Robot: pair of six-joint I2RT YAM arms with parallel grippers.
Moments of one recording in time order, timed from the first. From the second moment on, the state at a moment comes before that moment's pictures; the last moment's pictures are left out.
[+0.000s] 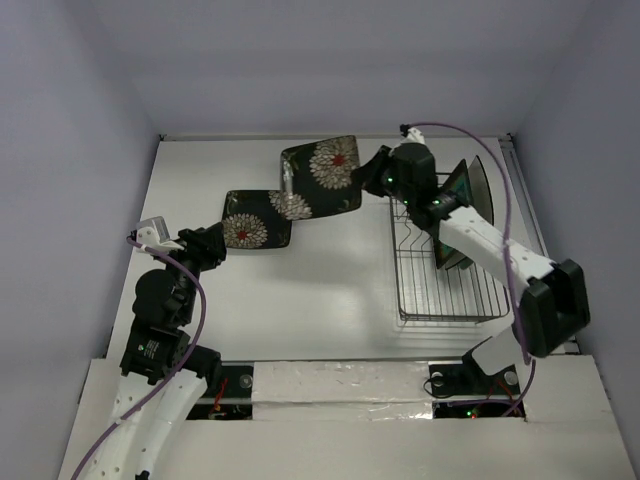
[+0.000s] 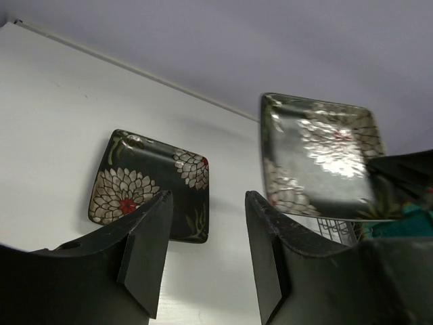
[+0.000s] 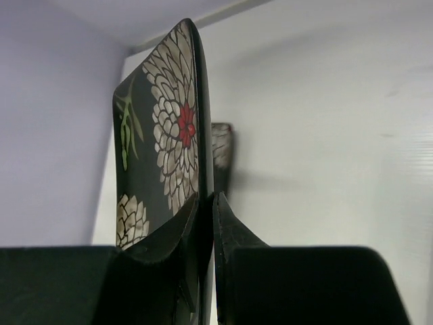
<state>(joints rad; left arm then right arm) -0.30 0.35 0.60 -0.23 -0.25 -0.50 0.52 1.46 1.24 -0.07 0.04 0.72</state>
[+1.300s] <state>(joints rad) -0.30 0.34 0.60 -0.23 -0.25 -0.50 0.78 2.22 1.56 0.20 0.08 1.09</state>
